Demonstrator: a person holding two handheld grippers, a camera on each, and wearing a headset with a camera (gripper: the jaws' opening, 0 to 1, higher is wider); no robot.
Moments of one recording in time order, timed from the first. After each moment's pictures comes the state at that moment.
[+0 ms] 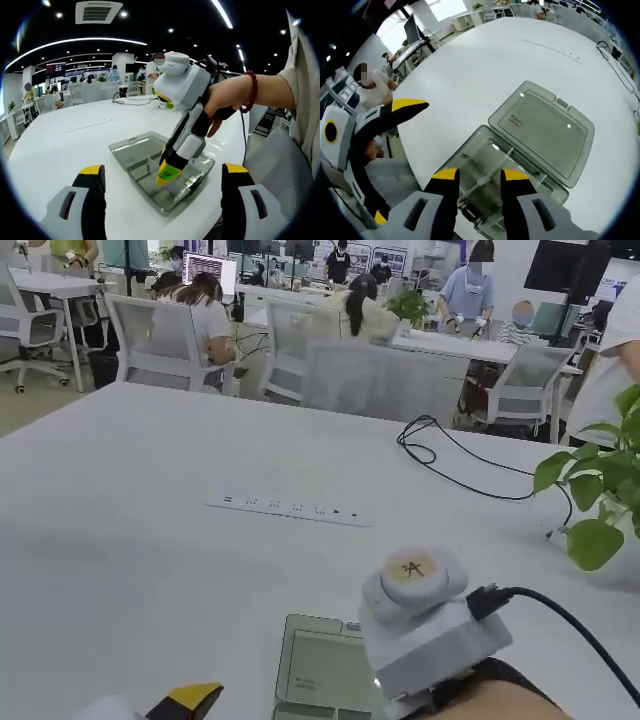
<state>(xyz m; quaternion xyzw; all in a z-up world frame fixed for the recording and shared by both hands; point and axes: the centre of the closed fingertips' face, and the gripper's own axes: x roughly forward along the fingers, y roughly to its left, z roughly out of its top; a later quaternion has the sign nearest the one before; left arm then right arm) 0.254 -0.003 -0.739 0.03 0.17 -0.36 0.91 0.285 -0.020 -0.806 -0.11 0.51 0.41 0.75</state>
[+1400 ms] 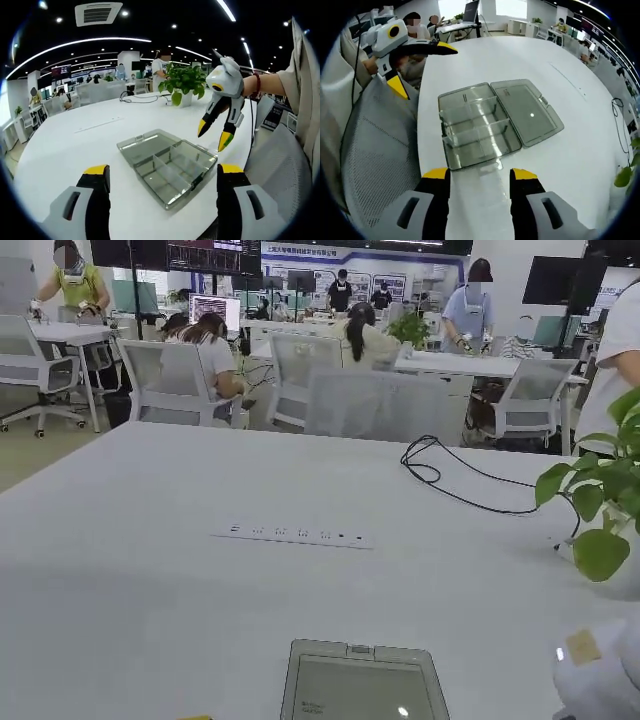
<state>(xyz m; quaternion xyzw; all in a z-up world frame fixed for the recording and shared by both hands) 0.247 0.004 -0.733 0.06 0.18 -0.33 0.93 0.262 -0.147 -0.797 -0.28 0.41 0.53 0.69</state>
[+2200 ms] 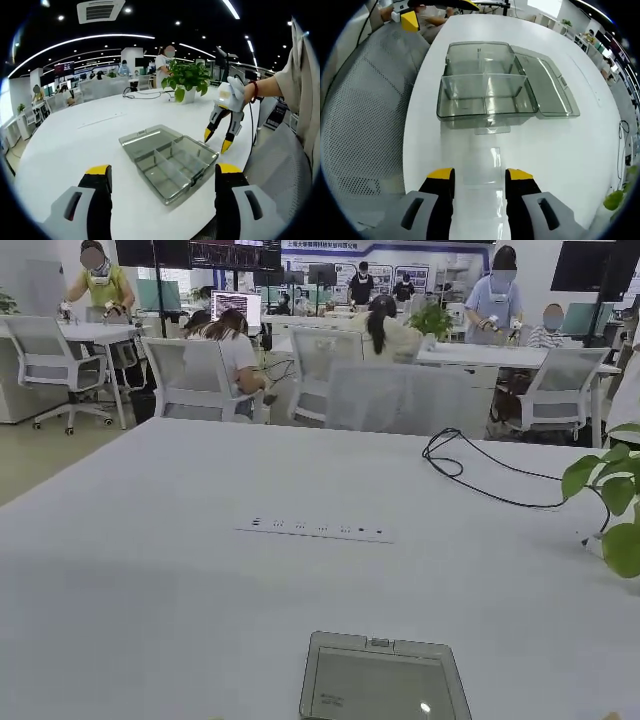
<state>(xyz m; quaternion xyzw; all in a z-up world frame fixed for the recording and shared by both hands) 0.241 0.006 -0.736 0.06 0.20 -0.31 0.93 0.259 -0.188 -0.849 -0.40 0.40 0.56 0.61</state>
